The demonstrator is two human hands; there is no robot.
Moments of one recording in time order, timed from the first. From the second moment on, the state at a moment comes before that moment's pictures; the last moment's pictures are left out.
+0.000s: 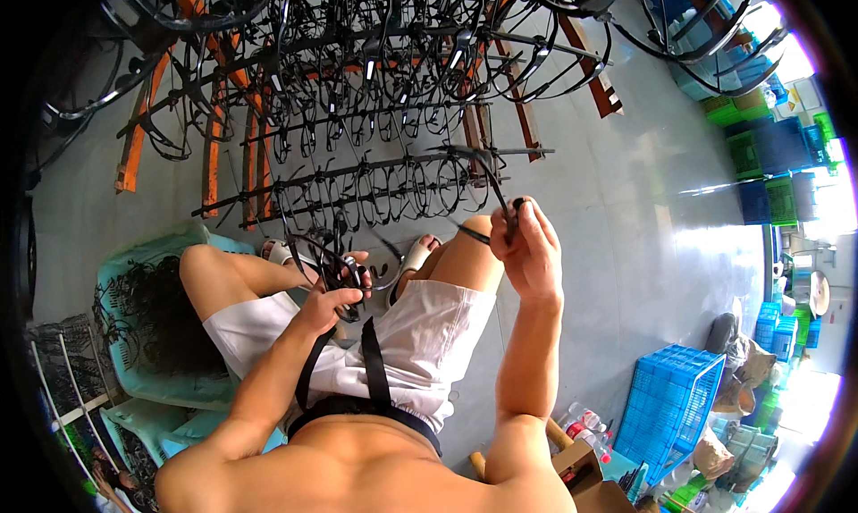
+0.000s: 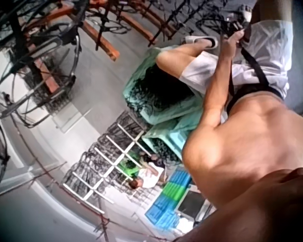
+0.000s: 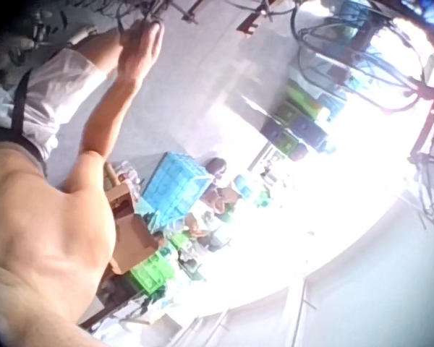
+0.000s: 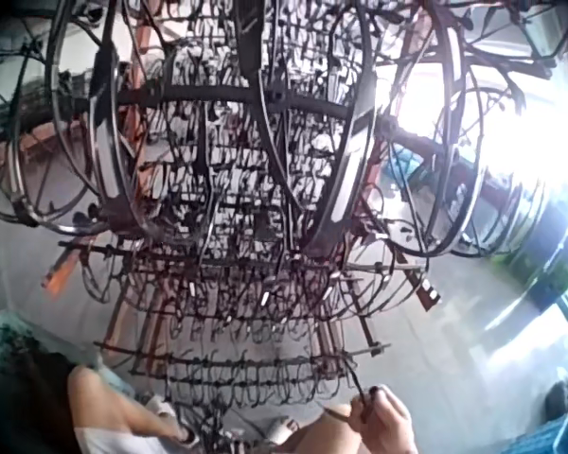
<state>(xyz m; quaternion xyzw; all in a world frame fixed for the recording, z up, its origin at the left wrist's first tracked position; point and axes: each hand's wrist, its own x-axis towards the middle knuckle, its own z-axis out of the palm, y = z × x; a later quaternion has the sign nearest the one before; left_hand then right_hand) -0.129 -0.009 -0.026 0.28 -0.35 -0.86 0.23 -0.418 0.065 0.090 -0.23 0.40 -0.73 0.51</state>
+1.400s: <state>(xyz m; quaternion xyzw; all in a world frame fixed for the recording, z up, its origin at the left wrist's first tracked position) -0.264 -0.029 -0.002 0.46 -0.48 -0.66 0.35 -0.512 -0.065 -0.017 -0.20 0.69 -0.55 0.42</state>
